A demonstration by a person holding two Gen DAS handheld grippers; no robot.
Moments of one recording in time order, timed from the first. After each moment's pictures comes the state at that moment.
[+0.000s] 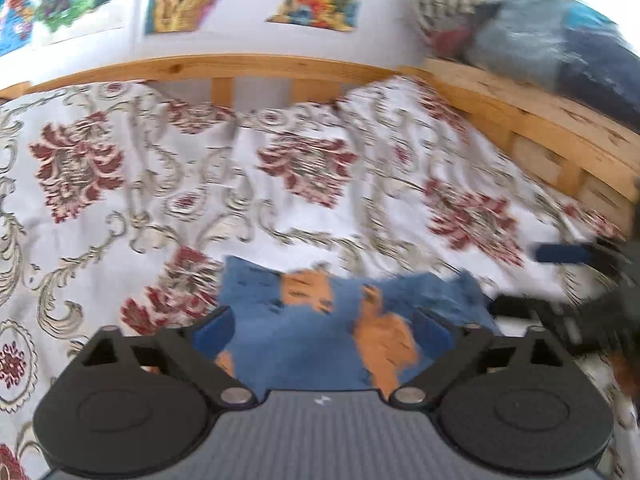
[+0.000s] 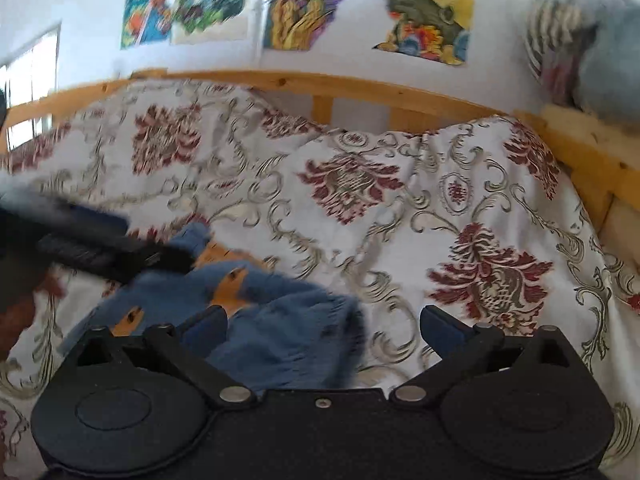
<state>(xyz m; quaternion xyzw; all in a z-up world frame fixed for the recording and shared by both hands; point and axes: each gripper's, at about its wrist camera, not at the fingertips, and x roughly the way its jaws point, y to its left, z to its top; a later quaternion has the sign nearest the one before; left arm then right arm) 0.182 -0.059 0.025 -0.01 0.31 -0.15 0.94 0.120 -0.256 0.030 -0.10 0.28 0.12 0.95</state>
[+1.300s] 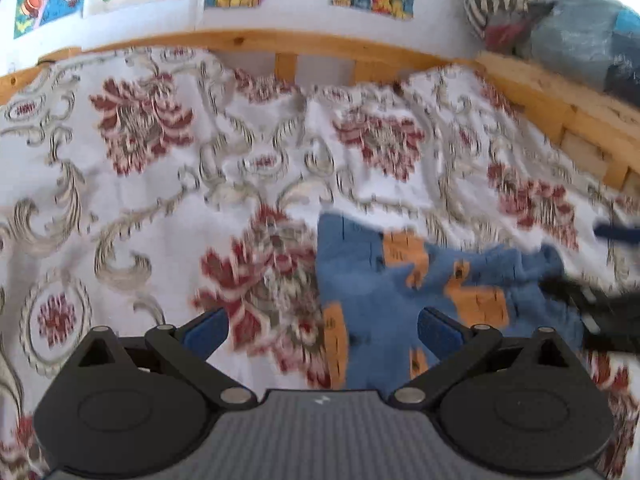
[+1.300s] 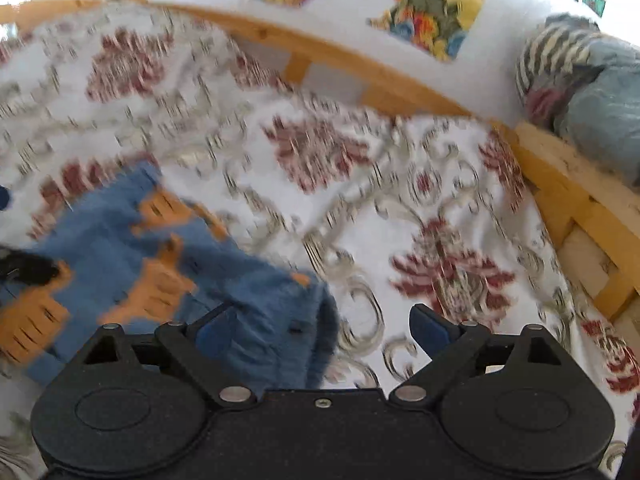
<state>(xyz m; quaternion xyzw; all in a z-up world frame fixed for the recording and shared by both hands) 0.172 -0.004 -0.010 0.00 0.35 -0.10 0.93 0.149 -0.239 0.001 -0.21 0.32 0.02 0.93</state>
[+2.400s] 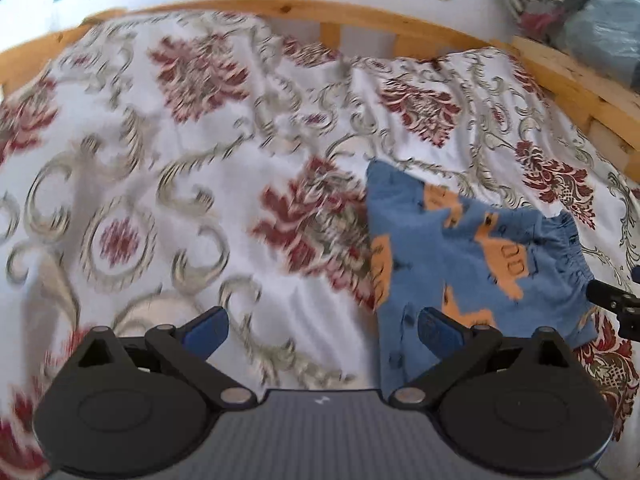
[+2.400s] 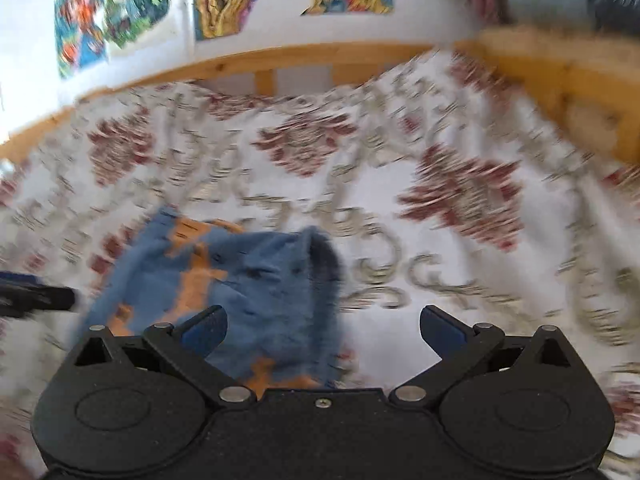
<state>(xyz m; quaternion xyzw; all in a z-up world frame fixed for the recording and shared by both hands) 0.138 0.024 -0.002 -0.02 0.39 -0.06 0.92 0.124 -0.303 0.009 0.06 0.34 0.10 0.93</state>
